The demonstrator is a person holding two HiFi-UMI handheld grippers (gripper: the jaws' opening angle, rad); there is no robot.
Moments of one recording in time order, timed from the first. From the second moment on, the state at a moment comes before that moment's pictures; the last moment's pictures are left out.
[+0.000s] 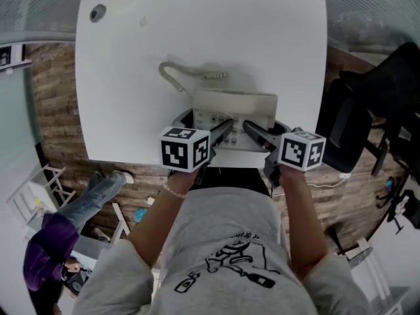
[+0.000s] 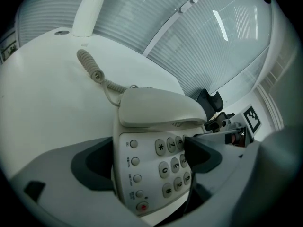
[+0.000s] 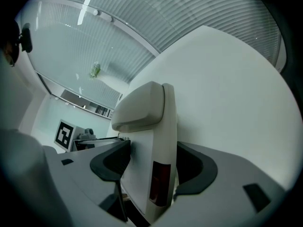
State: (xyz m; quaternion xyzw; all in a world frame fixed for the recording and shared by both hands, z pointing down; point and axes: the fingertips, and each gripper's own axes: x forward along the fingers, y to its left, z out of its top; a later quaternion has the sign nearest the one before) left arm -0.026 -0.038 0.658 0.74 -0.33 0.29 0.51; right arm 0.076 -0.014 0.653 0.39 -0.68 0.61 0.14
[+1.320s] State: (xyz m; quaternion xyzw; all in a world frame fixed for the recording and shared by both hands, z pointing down) left arm -0.039 -0.041 0.638 0.75 -0.33 0.30 0.48; right arm 0.082 -0.016 0.658 0.43 -0.67 0.56 0.21
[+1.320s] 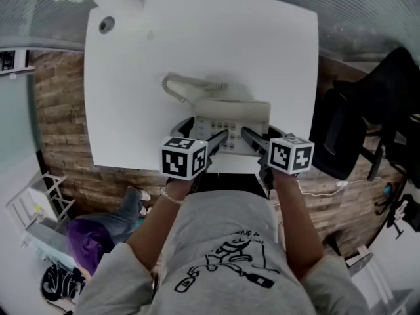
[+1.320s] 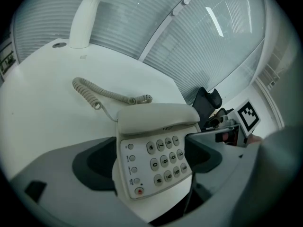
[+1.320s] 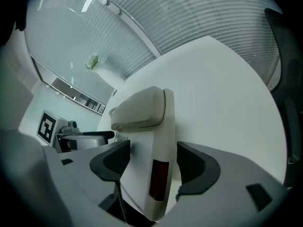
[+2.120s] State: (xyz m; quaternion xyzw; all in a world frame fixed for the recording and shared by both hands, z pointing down) left arm -0.008 -0.048 0.504 0.85 -0.29 0.20 0.40; right arm 0.100 -0.041 0.507 0.49 -0.78 0.30 0.23
